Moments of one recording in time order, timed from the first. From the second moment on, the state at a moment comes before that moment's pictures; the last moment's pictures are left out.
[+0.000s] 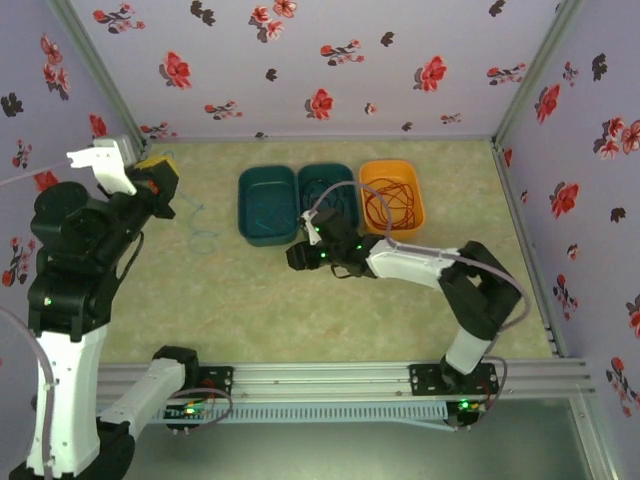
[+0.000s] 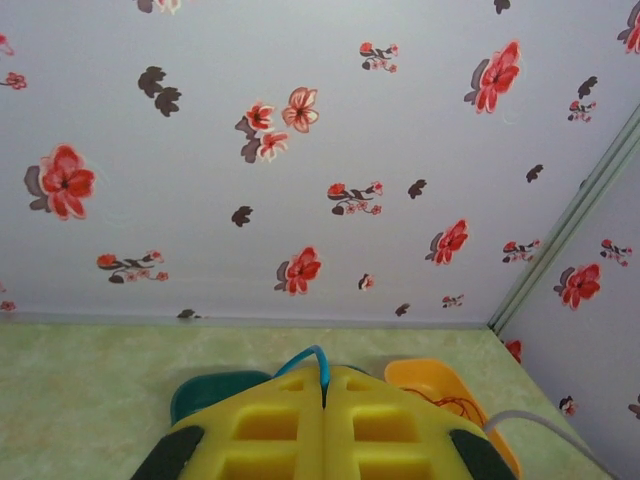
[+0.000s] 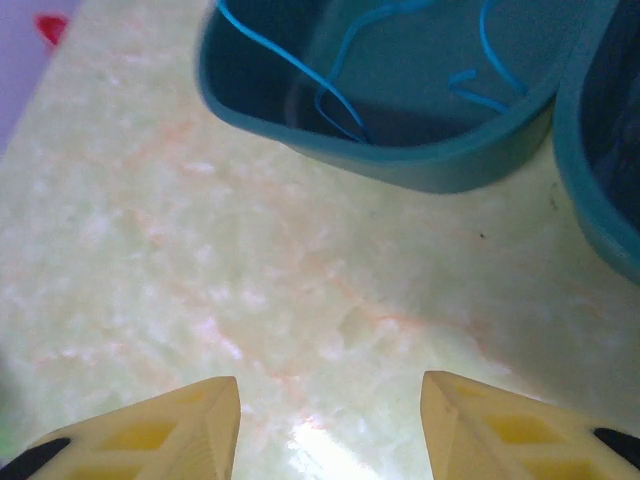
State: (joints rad) left arm -0.20 0.86 1.47 -0.66 0.16 -0.30; right arm 0.86 1.66 1.02 -0.07 -0.20 0.48
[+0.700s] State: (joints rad) left arm -0.20 1.34 1.75 -0.45 0.24 -0.31; right arm 0.86 1.09 1.01 -0.43 0.32 0.39
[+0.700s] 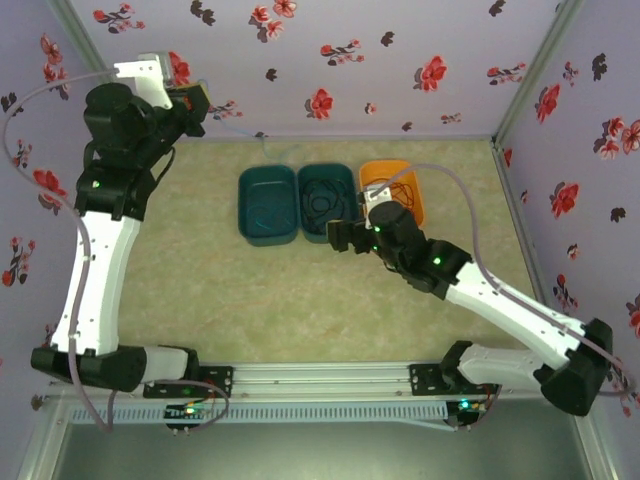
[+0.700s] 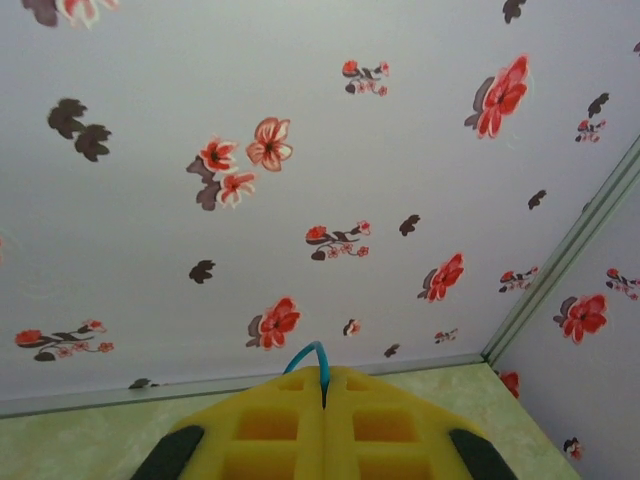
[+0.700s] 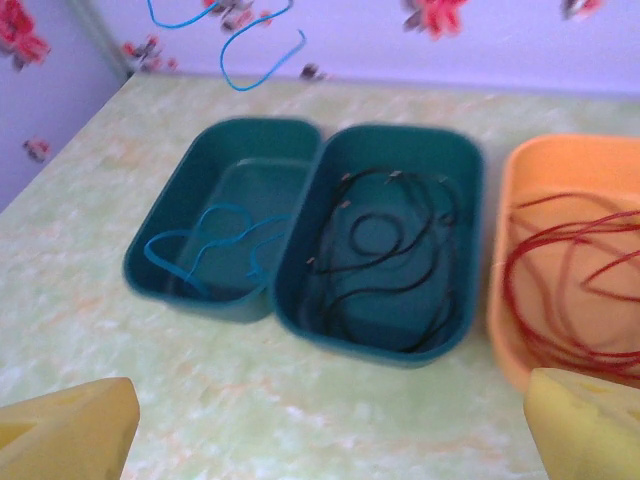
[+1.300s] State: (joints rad) left arm -0.25 1.47 1.54 -0.38 0.37 -0.34; right arm 0.86 1.02 0.99 -0.44 0.51 0.34
